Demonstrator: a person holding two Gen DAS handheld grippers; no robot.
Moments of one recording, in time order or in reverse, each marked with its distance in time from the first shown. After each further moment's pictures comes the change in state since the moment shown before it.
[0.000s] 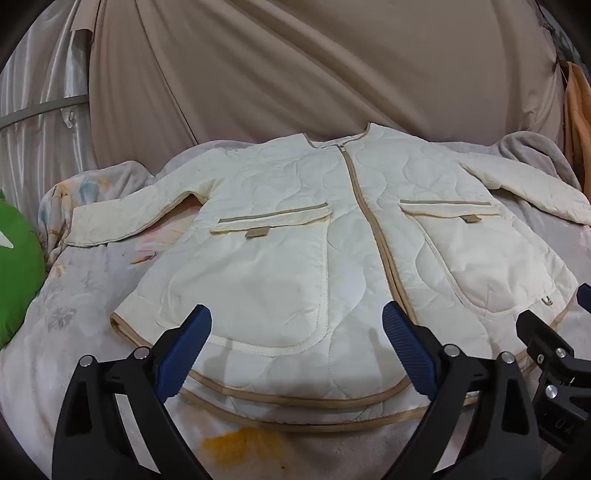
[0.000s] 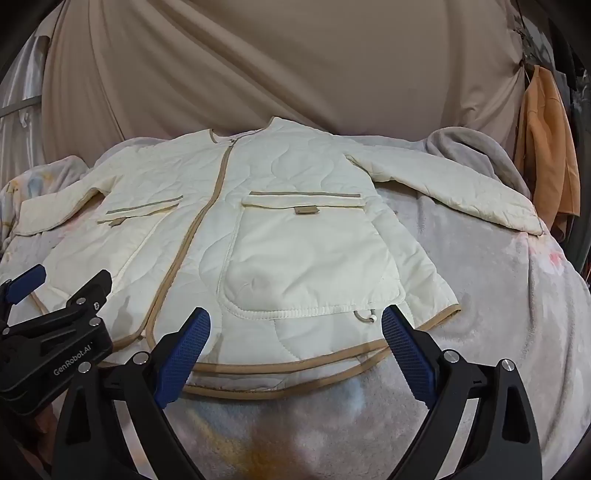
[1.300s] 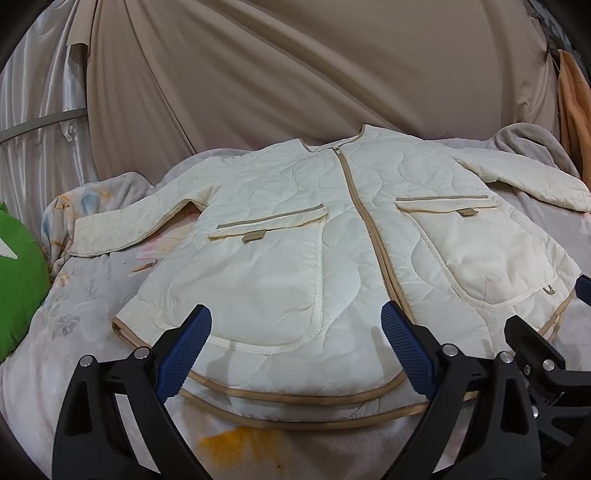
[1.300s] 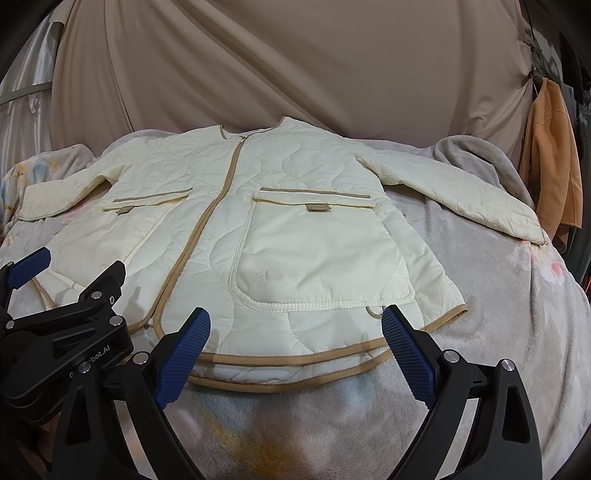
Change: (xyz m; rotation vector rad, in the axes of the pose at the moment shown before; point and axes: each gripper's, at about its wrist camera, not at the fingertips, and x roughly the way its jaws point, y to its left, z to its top) left arm -0.001 -0.010 -0.007 0.052 -0.029 0.023; right arm 0.001 0.012 -0.006 -0.060 -0.007 -0.013
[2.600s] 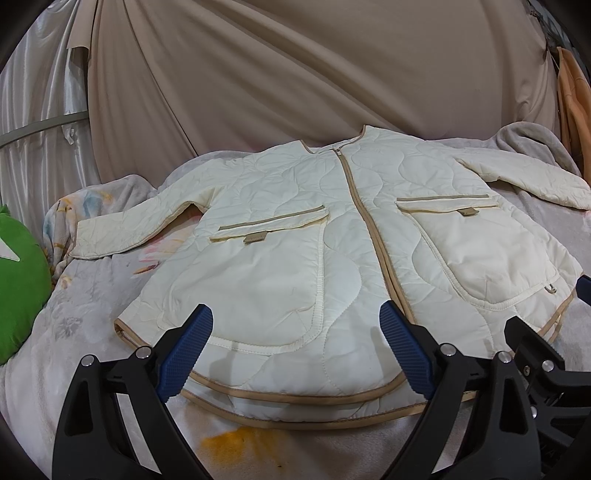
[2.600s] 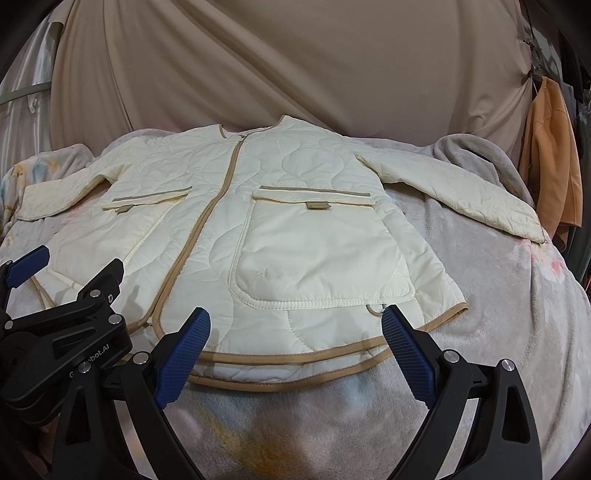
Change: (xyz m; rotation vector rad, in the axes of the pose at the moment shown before) left arm -0.001 0.000 -0.001 0.004 -0.004 0.003; right arm 0.001 0.001 -0.002 0.001 0.000 0.001
